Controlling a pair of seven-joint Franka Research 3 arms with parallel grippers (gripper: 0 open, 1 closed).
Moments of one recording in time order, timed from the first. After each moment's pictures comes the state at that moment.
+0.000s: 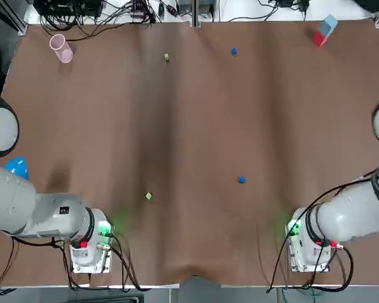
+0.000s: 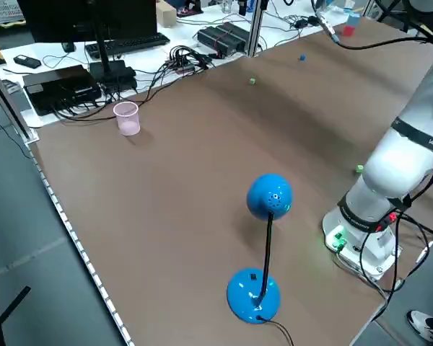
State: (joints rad) left arm 0.04 0.05 -0.13 -1.54 0.02 1.57 -0.14; right arm 0.17 0.10 0.10 -1.42 -0.09 1.60 0.26
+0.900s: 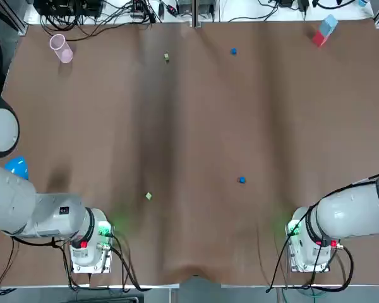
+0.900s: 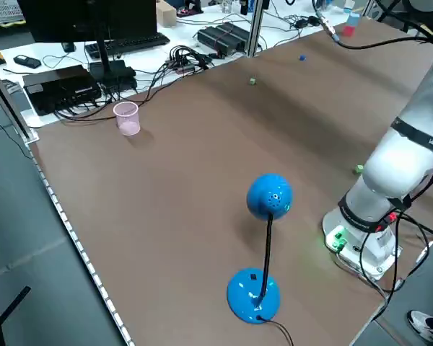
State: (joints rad) left arm 0.03 0.05 -0.14 -1.54 0.01 1.57 -0.14; right arm 0.08 0.05 0.00 -1.47 0.01 1.52 0.02
